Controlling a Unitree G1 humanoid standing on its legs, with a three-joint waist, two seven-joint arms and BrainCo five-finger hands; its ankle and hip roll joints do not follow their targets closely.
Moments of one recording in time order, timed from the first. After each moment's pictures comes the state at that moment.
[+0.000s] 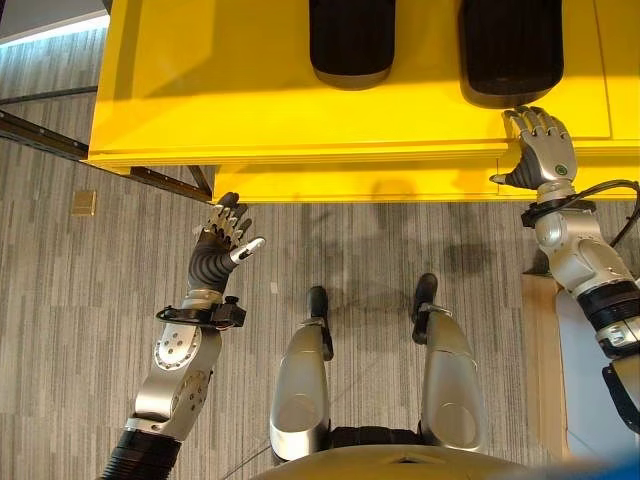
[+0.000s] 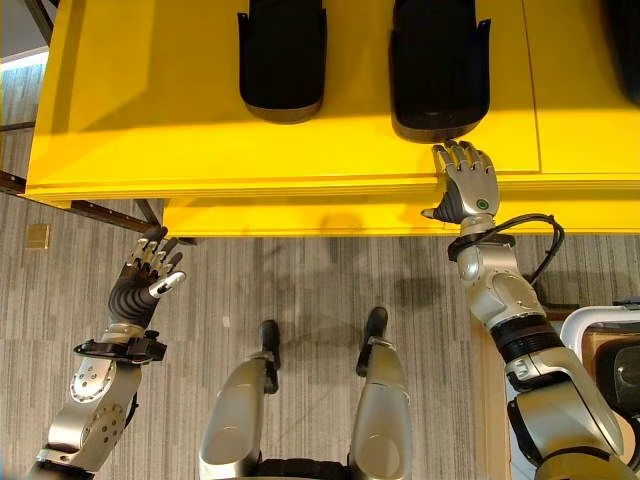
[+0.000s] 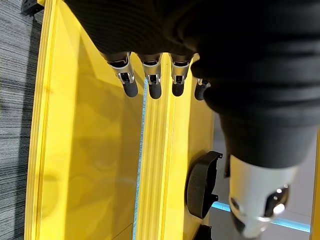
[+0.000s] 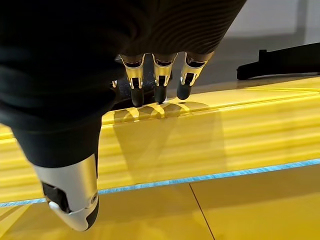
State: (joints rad) left arm 0.13 0.48 -0.08 -0.16 -0.64 -0.23 0.07; right arm -0.64 -0.74 0.33 0.47 -0.68 0.07 -0.40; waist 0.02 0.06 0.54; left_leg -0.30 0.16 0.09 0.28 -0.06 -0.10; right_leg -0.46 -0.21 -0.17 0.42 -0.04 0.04
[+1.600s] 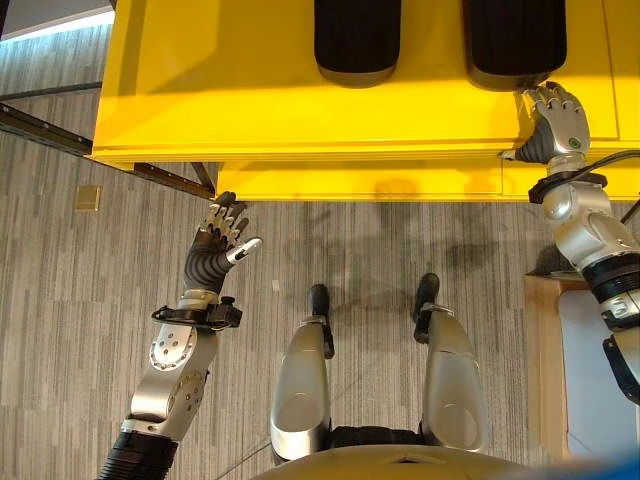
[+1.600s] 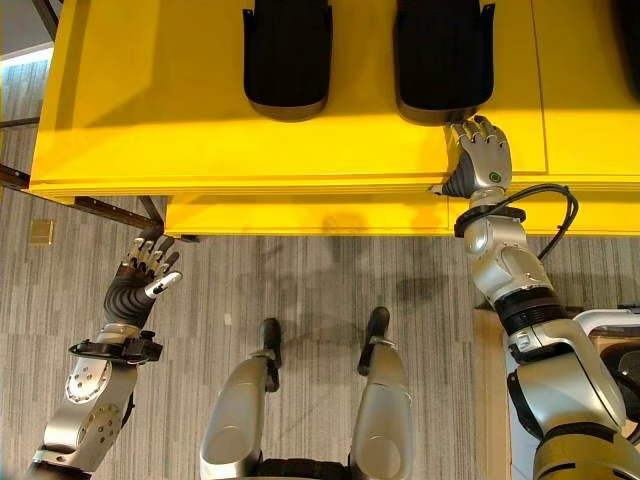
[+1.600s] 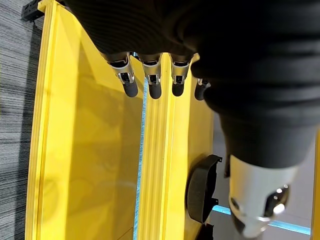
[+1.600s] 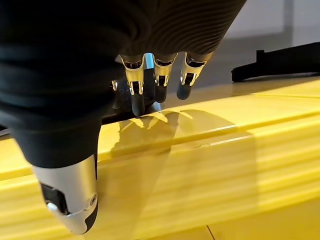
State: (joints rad) left arm 0.13 0.49 -0.06 -0.15 -0.64 -0.23 0.05; right arm -0.79 -0.76 0.37 0.59 -0.57 0.07 -0.38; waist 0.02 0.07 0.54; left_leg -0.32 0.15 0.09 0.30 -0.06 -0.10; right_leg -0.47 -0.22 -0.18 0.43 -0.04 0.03
